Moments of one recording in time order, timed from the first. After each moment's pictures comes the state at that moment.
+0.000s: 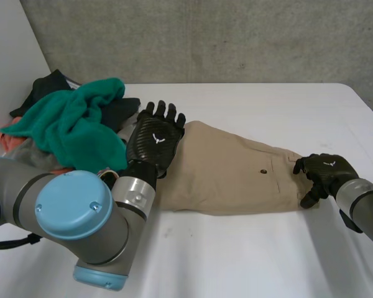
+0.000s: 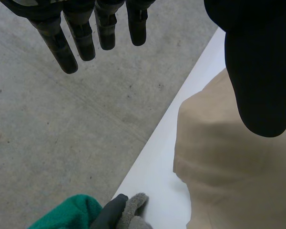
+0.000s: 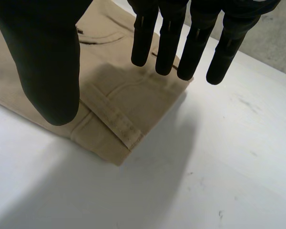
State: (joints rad) left arm 4.00 -2.02 -1.67 3.78 -1.73 3.79; right arm 1.69 -1.18 1.75 -0.10 1.38 2.84; left_hand 0.19 0.20 0.20 0.19 0.04; right_hand 0.53 0.52 0.52 0.51 0.32
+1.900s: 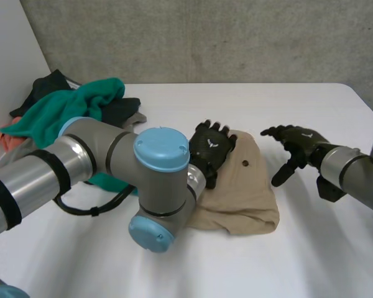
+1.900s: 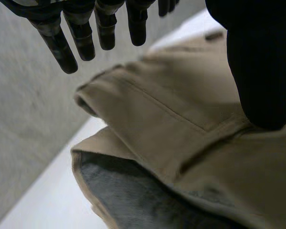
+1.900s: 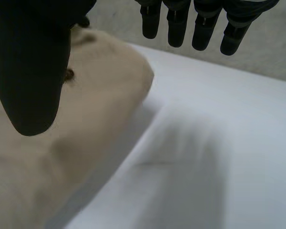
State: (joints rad) left arm 3.89 -2.46 -0.93 3.20 -1.63 3.61; right arm 1.76 -1.08 1.43 0.10 1.21 3.05; left_hand 0.19 0.20 0.20 0.19 0.04; right_hand 0.22 0.21 0.21 0.20 0.04
